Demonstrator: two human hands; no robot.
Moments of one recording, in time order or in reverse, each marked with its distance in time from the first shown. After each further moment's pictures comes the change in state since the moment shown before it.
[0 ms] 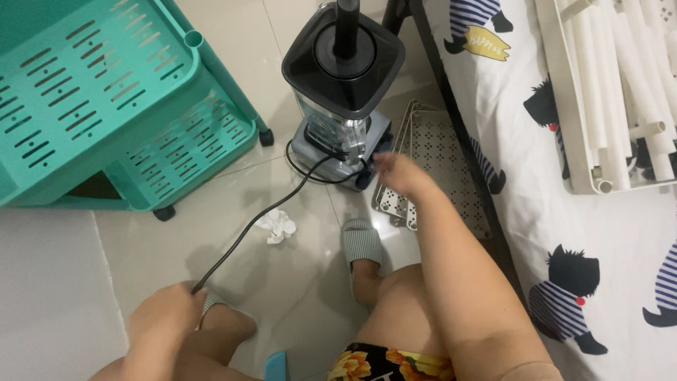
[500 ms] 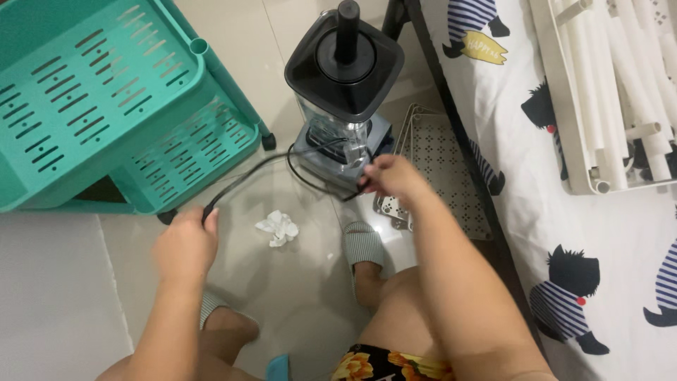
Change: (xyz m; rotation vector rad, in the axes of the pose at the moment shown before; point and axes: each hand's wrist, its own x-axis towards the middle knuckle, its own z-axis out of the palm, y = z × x) left_hand 0.047 0.055 -0.038 -0.221 0.793 0.229; right_hand -0.039 -0.052 0.004 0.327 0.005 0.156
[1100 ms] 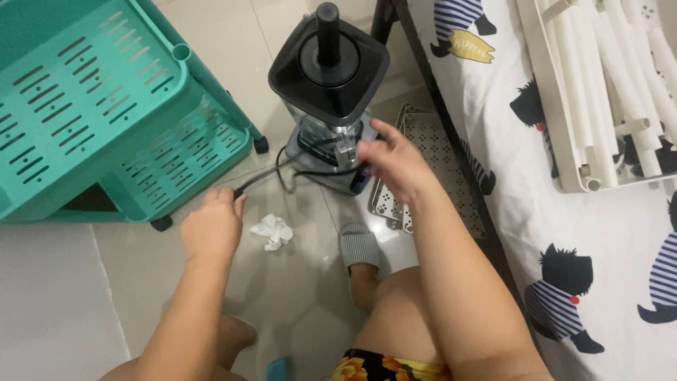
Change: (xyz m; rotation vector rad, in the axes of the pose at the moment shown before) left_hand 0.025 0.062 0.007 0.015 -0.002 0.181; right_hand -0.019 -0.031 -0.022 0.503 -0.042 -0.210
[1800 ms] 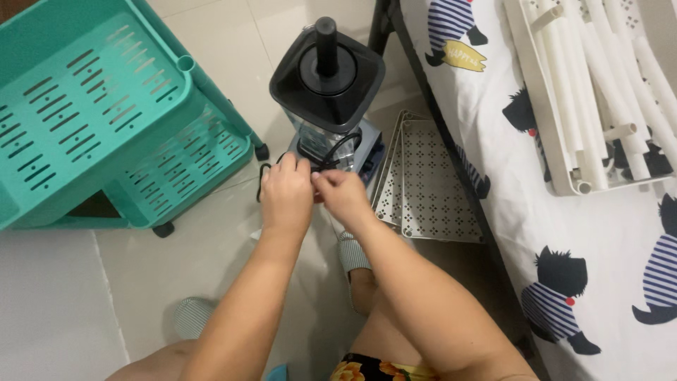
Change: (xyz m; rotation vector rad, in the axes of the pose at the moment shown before) left_hand 0.026 0.120 -0.009 -0.238 0.294 0.345; right_hand -0.018 0.052 0.088 -0.408 0.033 -0.261
